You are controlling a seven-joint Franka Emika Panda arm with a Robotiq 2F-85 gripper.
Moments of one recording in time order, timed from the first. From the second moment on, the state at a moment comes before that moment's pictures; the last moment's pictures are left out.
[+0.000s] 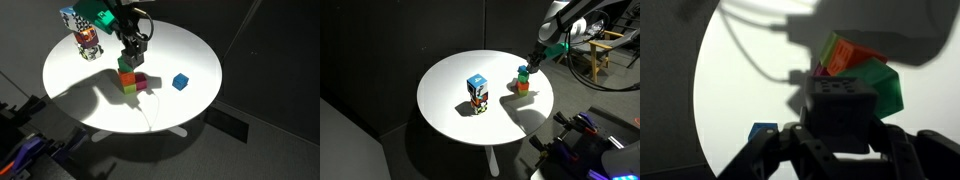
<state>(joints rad) -0.18 0.29 -0.12 -2.25 0.04 2.66 -0.07</state>
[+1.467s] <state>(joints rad) -0.18 0.21 -0.09 -2.31 0.06 2.66 -0.07</state>
